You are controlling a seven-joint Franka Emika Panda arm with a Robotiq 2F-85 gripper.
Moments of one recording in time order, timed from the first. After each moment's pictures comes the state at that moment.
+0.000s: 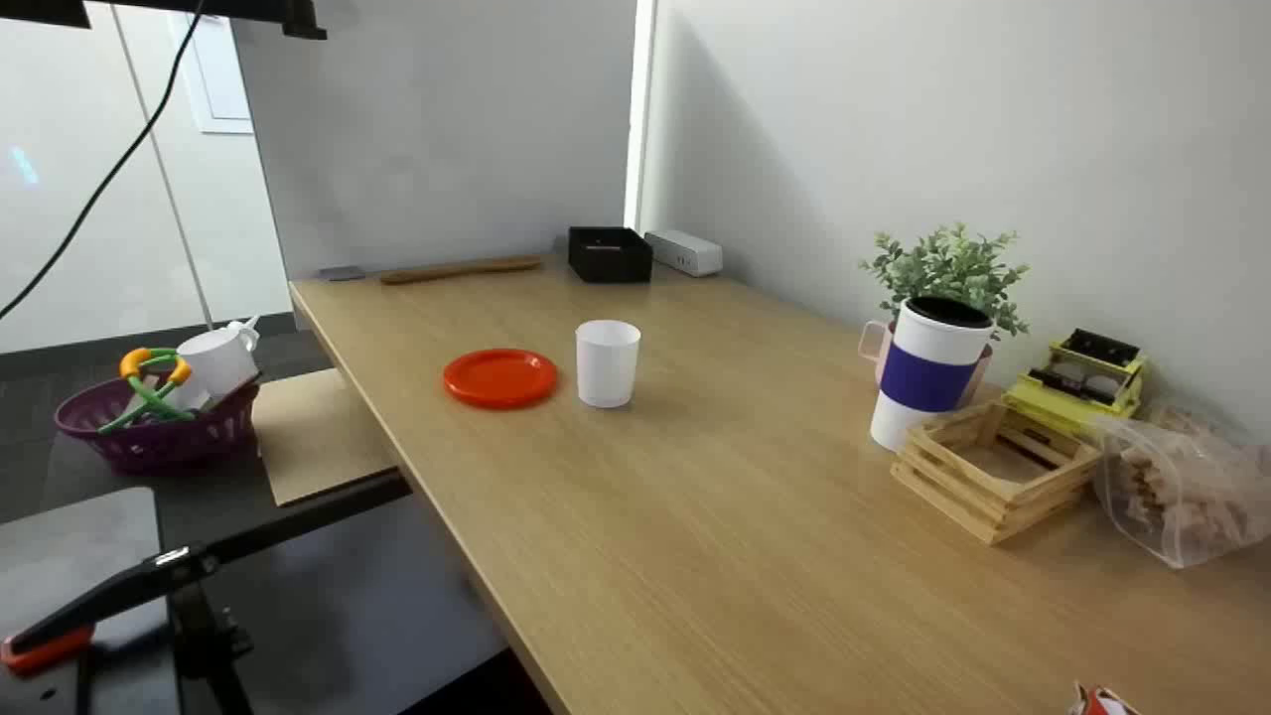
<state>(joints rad) -0.18 -0.91 -0.24 -2.46 -0.34 1.79 -0.34</state>
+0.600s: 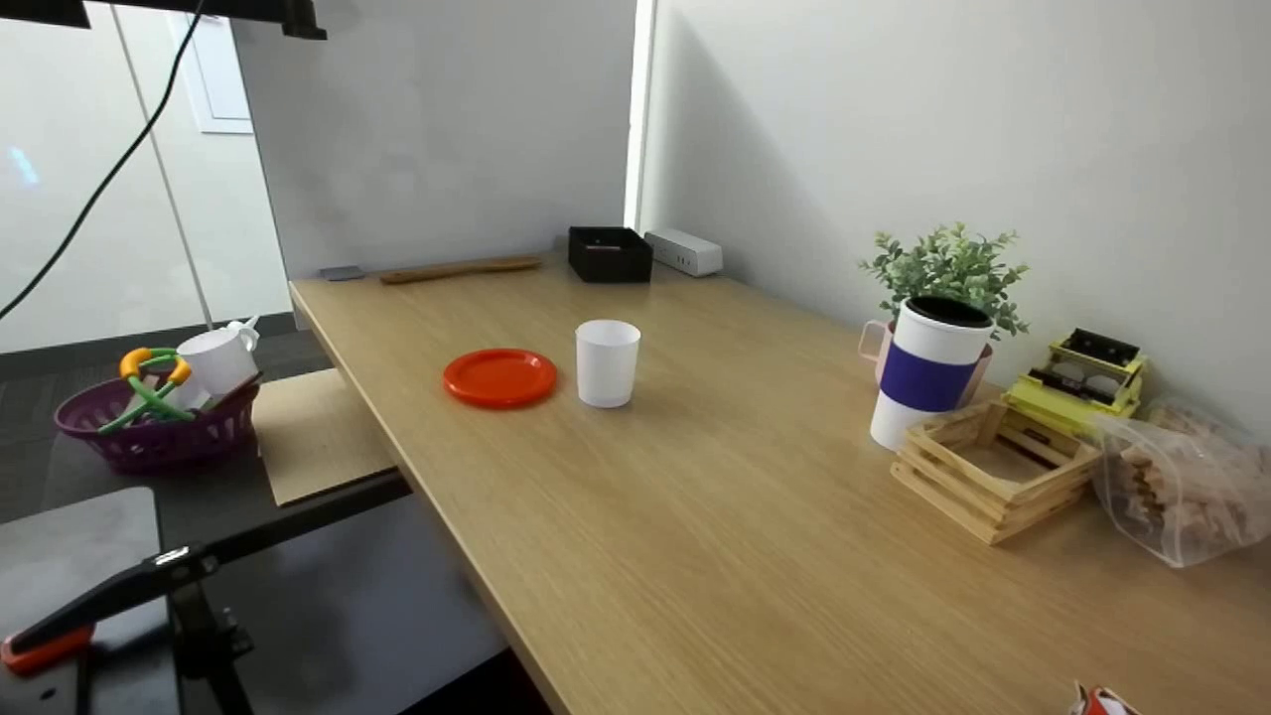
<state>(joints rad) -0.17 -0.92 -0.25 -2.46 -0.34 1.80 -0.34</state>
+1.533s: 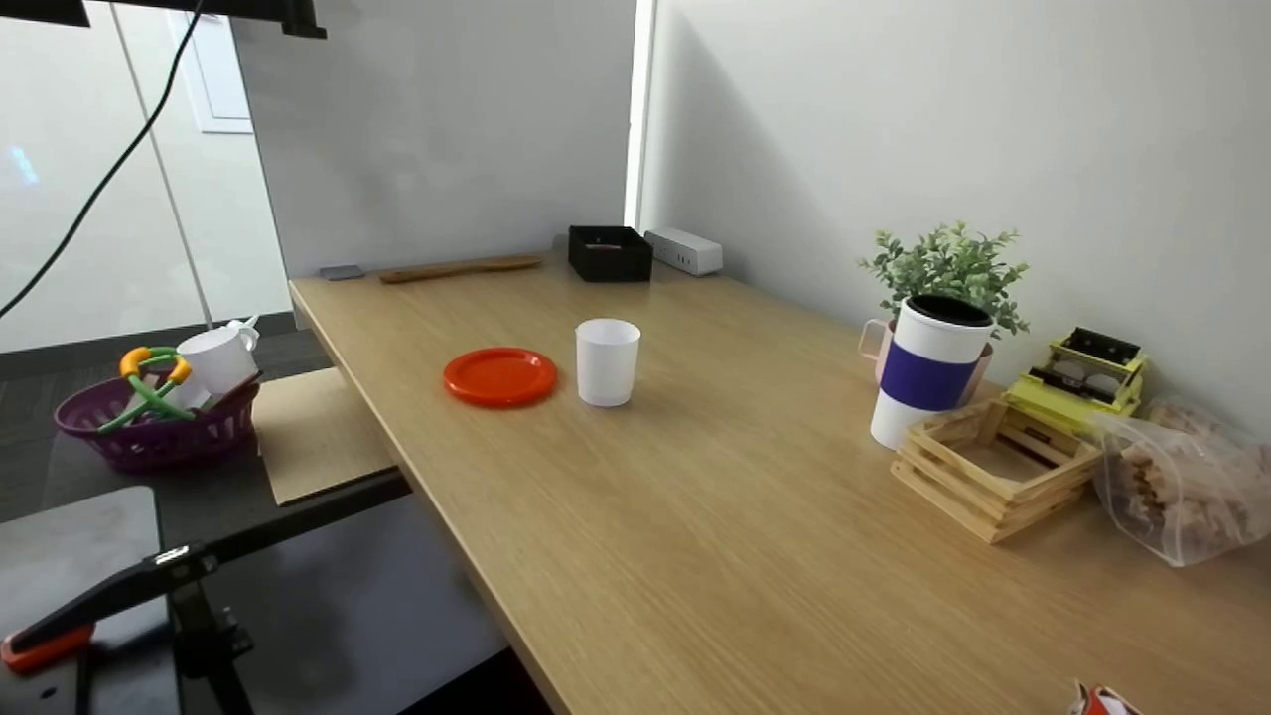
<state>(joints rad) 0.00 -0.80 -0.23 -2.40 -0.34 1.85 -0.34</state>
